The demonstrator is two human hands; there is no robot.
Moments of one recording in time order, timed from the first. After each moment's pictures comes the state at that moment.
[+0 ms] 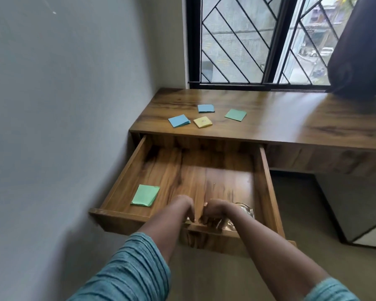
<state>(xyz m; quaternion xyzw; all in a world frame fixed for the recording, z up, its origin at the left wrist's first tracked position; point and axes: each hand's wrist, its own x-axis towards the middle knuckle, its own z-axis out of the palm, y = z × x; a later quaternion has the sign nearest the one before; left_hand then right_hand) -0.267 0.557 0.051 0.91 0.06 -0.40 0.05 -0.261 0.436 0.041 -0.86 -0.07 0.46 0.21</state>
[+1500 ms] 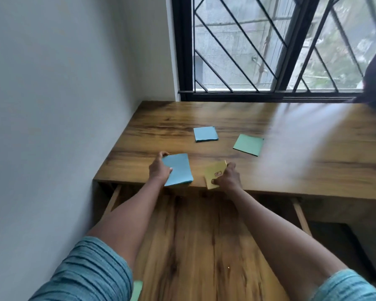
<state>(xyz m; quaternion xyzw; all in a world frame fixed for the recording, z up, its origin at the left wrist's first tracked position) 0.092 0.667 0.058 0.90 0.20 0.02 0.38 0.087 0.470 0.046 -0.89 0.13 0.10 0.43</state>
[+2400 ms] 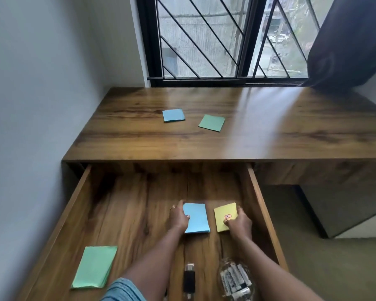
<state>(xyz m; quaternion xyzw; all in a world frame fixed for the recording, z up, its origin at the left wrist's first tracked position) -0.077 0.523 -0.067 0.91 0.15 -0.16 0.35 -0.109 0.356 -0.051 -0.83 0.30 0.09 0.45</state>
